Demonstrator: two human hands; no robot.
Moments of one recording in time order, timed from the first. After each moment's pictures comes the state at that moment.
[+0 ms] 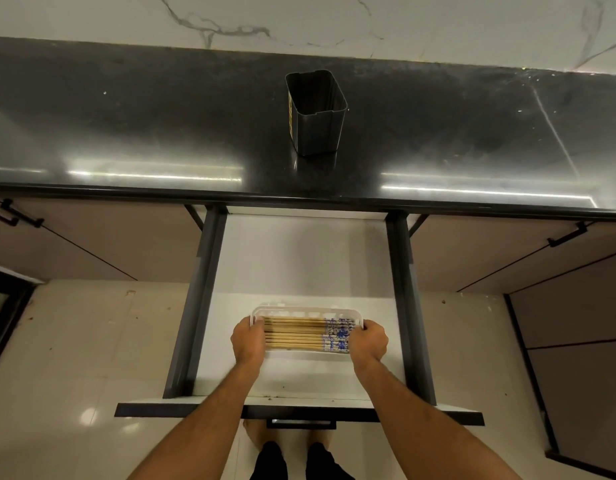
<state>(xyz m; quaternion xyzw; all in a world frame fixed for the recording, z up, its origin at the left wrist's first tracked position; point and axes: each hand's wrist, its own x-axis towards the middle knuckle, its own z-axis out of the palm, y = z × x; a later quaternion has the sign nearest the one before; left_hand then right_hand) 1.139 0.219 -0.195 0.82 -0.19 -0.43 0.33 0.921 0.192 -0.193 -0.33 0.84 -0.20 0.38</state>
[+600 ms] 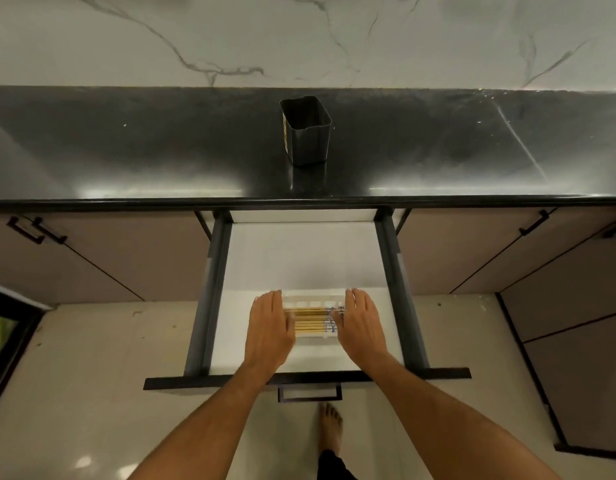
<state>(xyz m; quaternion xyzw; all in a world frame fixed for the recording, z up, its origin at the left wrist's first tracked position) 1.128 0.266 -0.140 0.71 -0.66 -0.13 0.22 0.922 0.243 -0.138 -0.74 0.65 -0.10 0.11</state>
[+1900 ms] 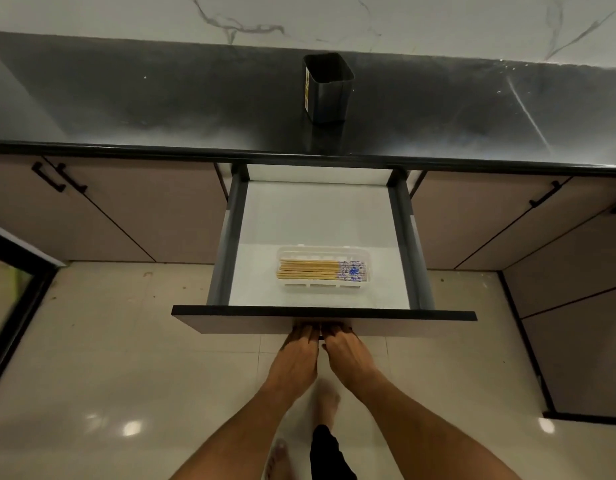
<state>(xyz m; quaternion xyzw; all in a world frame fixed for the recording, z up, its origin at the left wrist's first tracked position) 1.100 0.418 -0.180 0.62 -0.75 -0.22 0.02 0.961 0.385 -0.169 -0.81 0.54 0.09 0.20</state>
